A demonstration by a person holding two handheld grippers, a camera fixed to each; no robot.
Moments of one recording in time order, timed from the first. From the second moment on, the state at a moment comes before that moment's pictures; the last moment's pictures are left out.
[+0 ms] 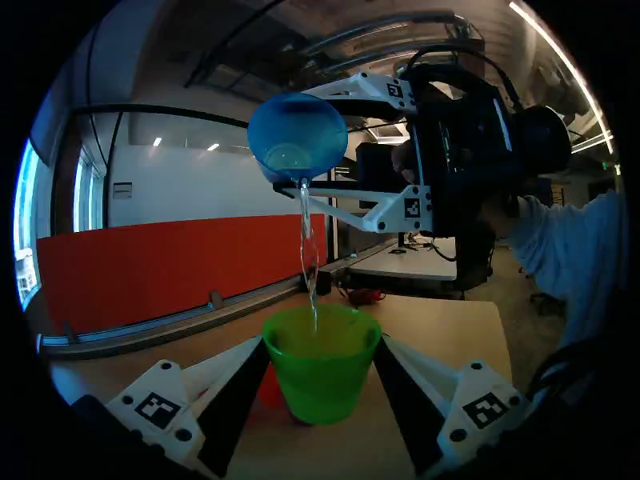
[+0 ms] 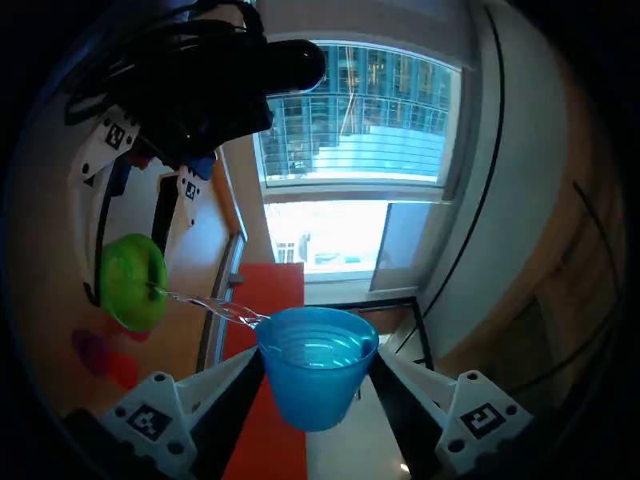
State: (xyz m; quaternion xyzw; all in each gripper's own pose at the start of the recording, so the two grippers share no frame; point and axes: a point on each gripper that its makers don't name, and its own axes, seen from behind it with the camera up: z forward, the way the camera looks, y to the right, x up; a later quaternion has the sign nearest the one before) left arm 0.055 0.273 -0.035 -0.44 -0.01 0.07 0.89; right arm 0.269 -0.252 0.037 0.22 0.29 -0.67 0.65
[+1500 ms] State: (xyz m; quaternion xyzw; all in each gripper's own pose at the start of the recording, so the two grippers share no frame) left arm 0.059 0.272 -0.029 -0.44 -0.01 0.07 0.90; right arm 0.270 -0.257 0.035 0.23 0.29 -0.64 0.68
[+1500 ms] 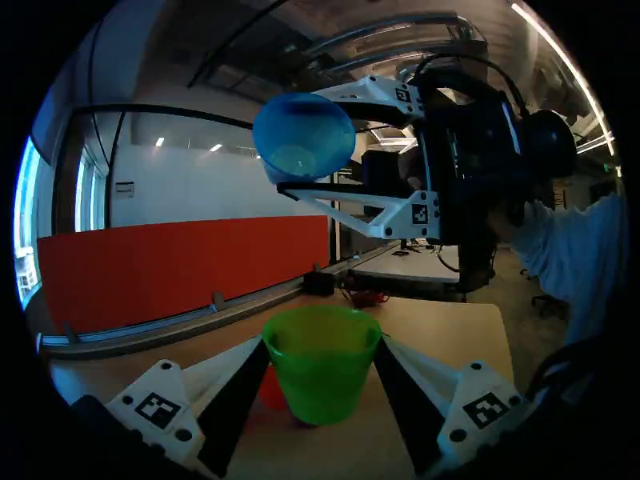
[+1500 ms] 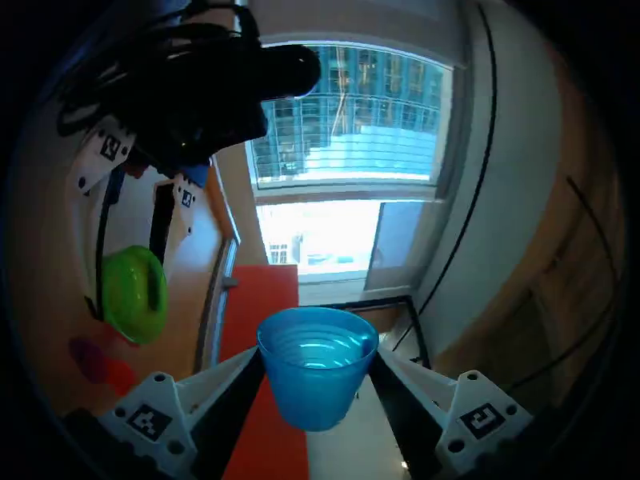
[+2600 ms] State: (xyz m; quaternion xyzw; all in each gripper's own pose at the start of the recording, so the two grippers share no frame) left arm 0.071 0.253 -0.024 -0.42 0.00 0.08 0.91; right arm 0.229 -0.251 0.010 0.38 0.09 -0.16 0.91
